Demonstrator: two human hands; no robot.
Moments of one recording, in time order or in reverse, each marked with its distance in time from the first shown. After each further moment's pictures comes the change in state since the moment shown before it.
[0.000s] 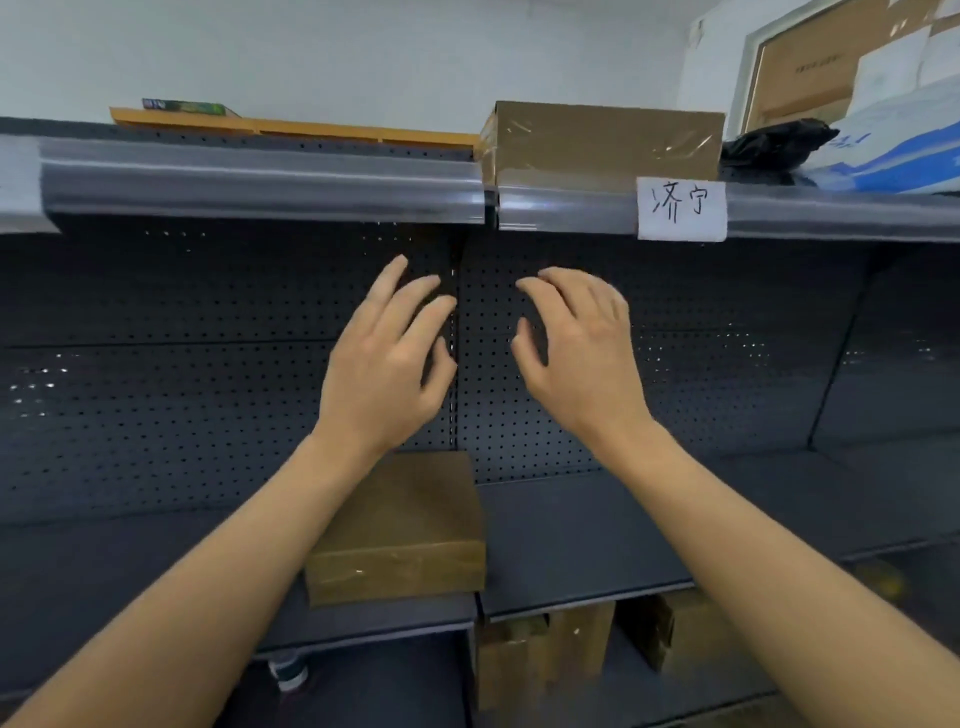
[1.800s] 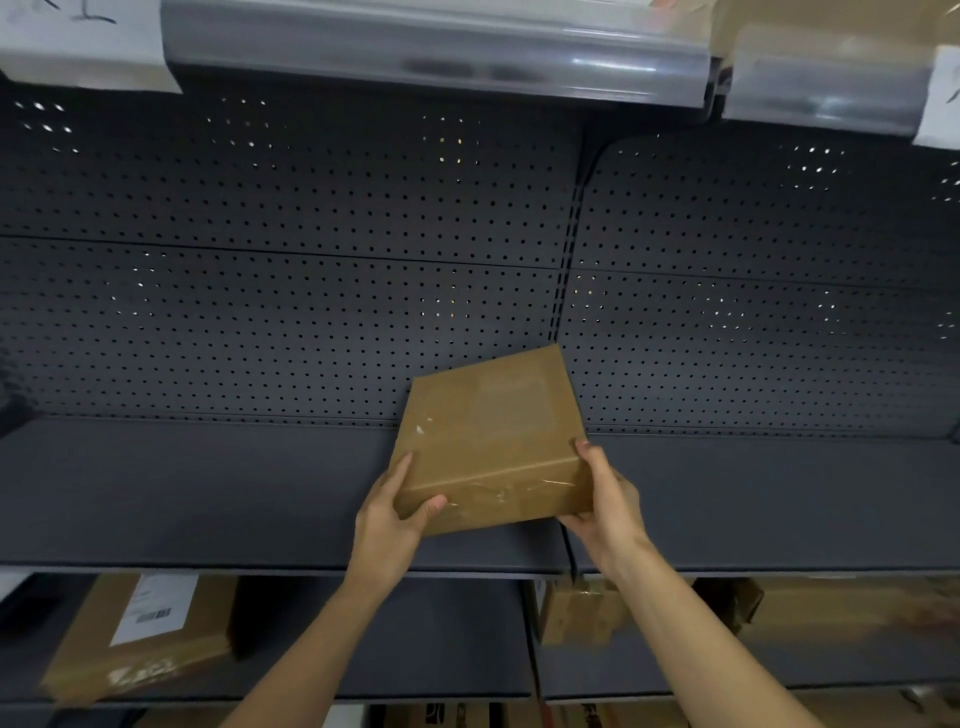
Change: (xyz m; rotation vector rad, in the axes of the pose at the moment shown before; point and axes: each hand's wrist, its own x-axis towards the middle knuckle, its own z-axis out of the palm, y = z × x) left_hand -0.258 -0.073 0.069 -0.692 -0.338 -1.148; right_hand -0.164 -0.053 0.141 1.254 -0.381 1.618
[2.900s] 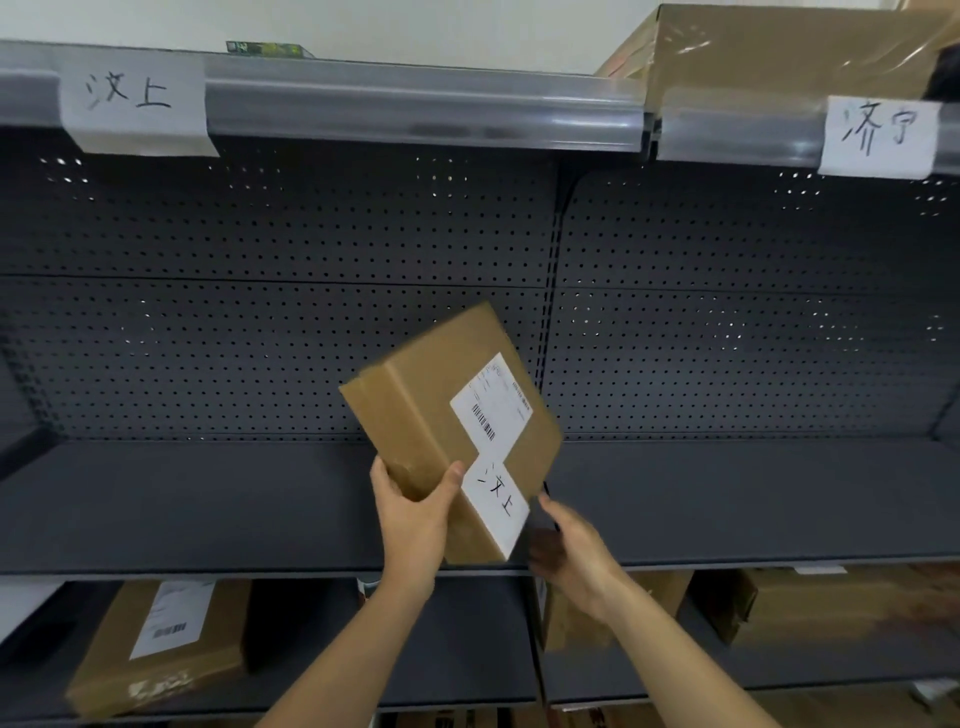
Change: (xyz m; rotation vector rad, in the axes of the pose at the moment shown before) left_hand -0.038 0.071 0.019 -0.509 0.232 -0.051; right_hand -0.042 0.029 -0.007 -0.168 -0.171 0.221
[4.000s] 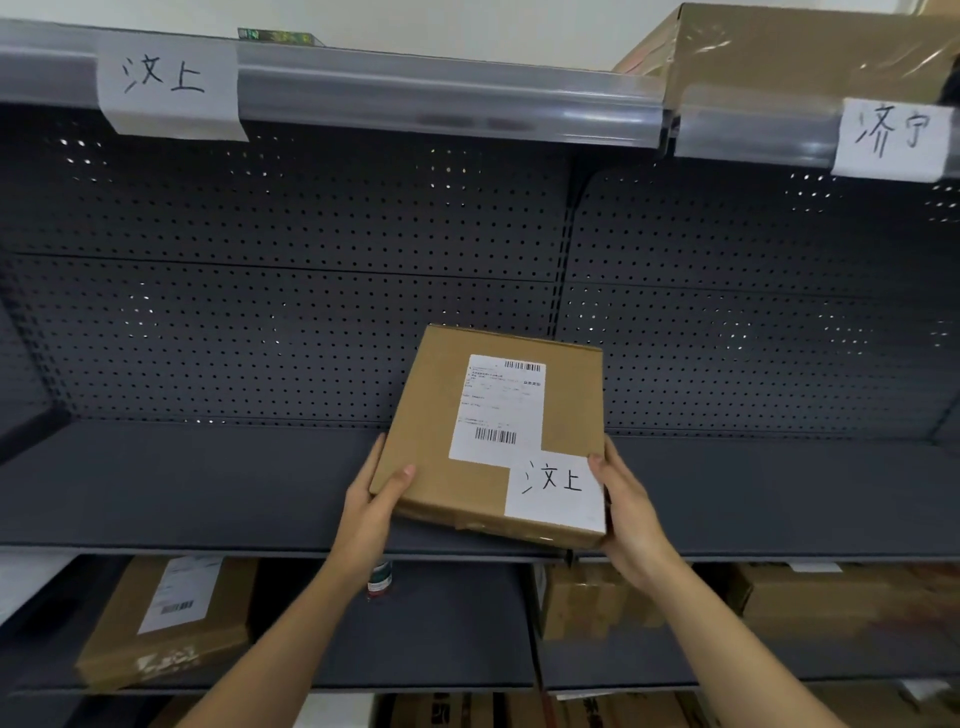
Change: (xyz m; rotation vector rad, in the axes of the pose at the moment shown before) left_hand 0.016 0.006 -0.064 0.068 -0.266 -0.035; right_hand -0.013 -0.028 -0.029 -0.048 -0.060 -0.408
